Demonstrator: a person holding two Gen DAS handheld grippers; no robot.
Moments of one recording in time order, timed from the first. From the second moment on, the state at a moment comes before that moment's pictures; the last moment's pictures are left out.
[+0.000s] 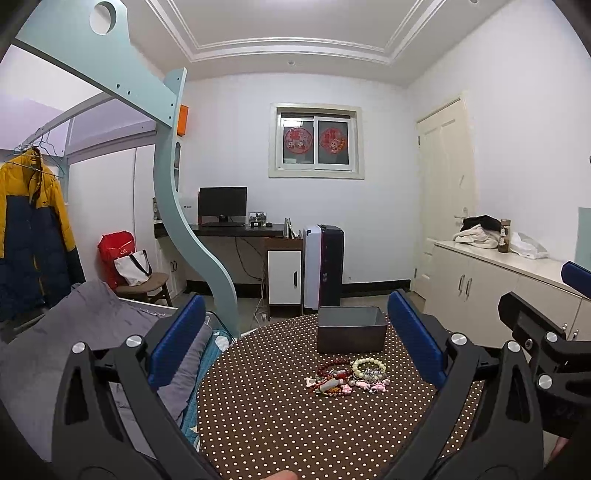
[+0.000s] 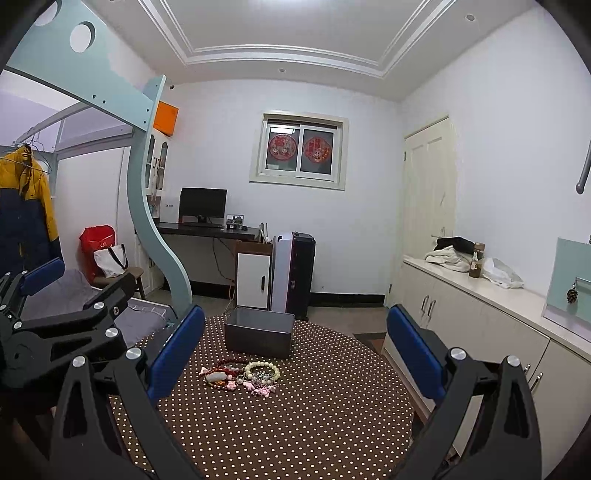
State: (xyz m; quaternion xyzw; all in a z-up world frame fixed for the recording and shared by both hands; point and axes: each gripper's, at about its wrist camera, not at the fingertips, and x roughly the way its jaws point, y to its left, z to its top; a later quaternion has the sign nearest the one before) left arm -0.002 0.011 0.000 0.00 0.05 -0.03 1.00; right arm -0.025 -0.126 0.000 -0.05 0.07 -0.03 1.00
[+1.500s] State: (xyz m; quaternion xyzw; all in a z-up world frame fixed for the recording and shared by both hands) left arm 0.053 -0.004 -0.022 0.03 0.08 -0.01 1.00; right arm 0.034 -0.141 -0.025 -0.02 0.11 0.00 0.99
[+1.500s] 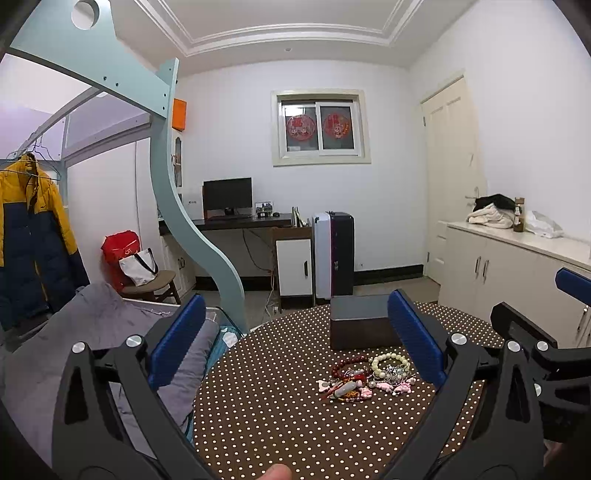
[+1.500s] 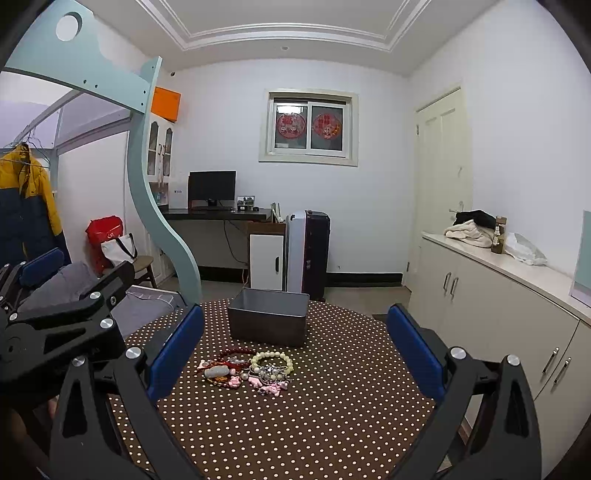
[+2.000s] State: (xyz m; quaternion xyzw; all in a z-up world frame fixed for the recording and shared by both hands) left arm 0.118 0.013 -0.061 0.02 0.20 -0.01 0.98; right arm 0.082 -0.166 -0.058 0.02 0.19 0.02 0.98
